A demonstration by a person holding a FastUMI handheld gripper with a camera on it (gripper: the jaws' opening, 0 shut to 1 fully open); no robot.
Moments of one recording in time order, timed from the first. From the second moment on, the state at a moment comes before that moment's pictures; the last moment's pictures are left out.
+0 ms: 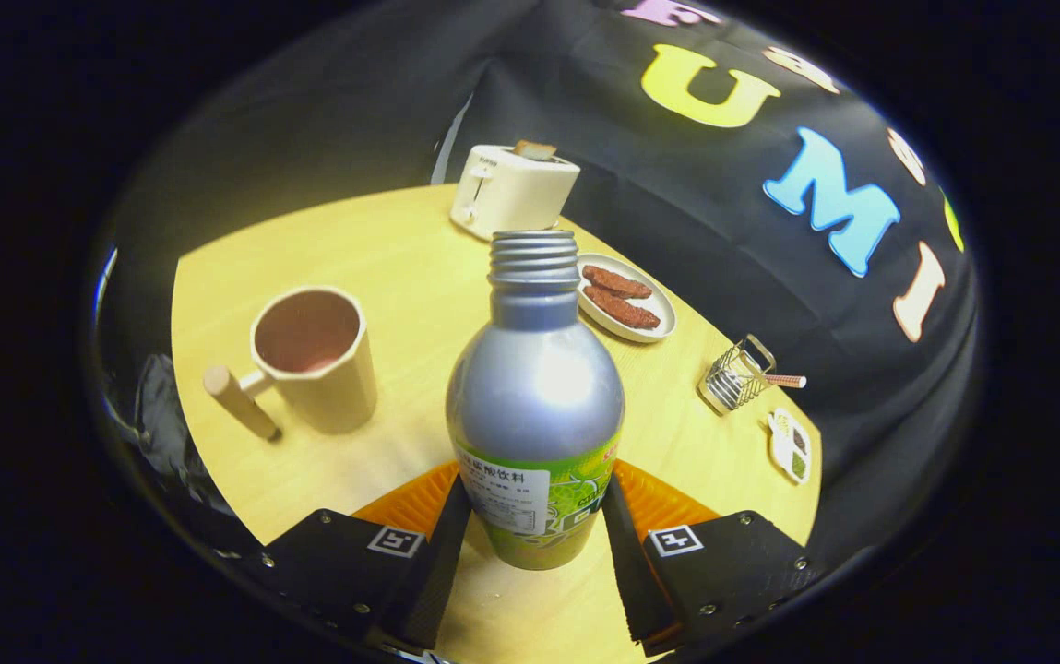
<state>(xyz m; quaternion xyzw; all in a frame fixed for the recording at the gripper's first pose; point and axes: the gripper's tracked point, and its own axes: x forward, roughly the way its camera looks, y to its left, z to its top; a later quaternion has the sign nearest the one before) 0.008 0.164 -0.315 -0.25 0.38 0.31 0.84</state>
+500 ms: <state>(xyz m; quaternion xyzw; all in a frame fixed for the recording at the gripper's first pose) 0.049 0.175 -0.320 -0.13 0.36 0.30 0.88</state>
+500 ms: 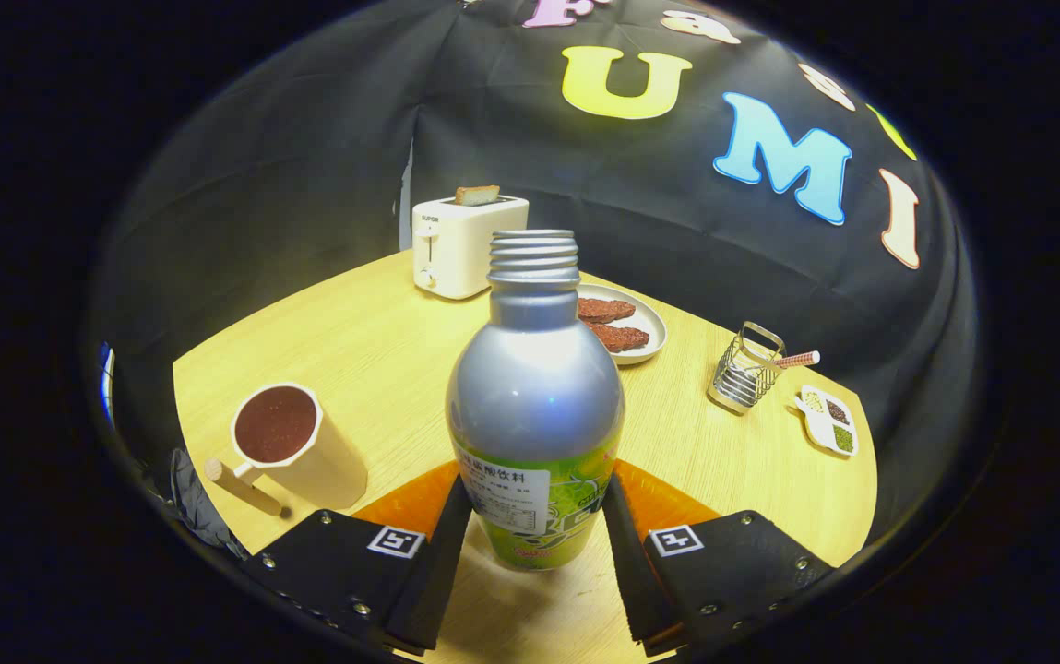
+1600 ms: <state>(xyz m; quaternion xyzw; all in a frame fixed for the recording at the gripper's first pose) 0.121 0.212 -0.354 -0.08 0.29 0.29 0.91</state>
